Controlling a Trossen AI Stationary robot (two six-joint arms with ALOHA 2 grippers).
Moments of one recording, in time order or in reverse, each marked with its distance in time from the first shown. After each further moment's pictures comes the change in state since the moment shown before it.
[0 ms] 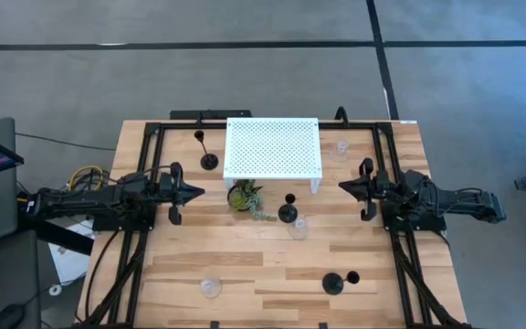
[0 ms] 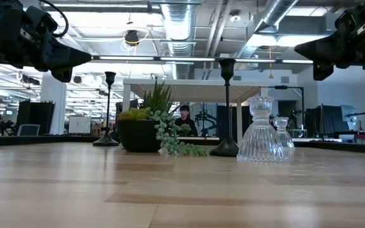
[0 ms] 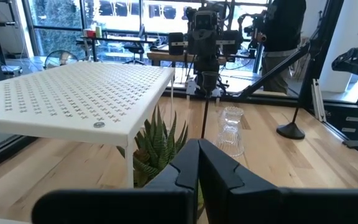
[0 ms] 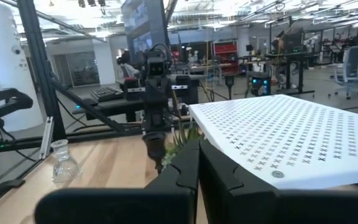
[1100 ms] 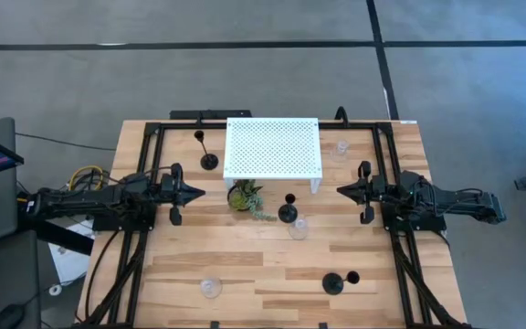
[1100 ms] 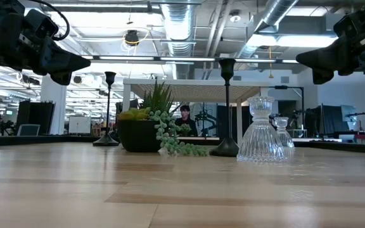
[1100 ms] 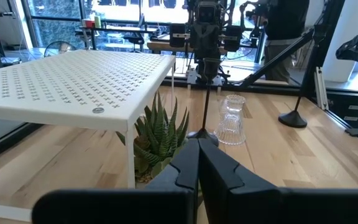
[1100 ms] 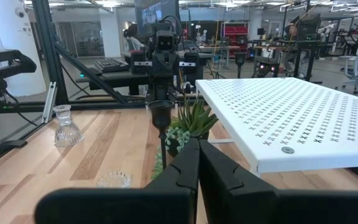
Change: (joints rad) left arm 0.000 0.000 0.000 -0.048 0.000 0.012; right arm -0.010 0.000 0.000 -0.097 -0.050 -0.080
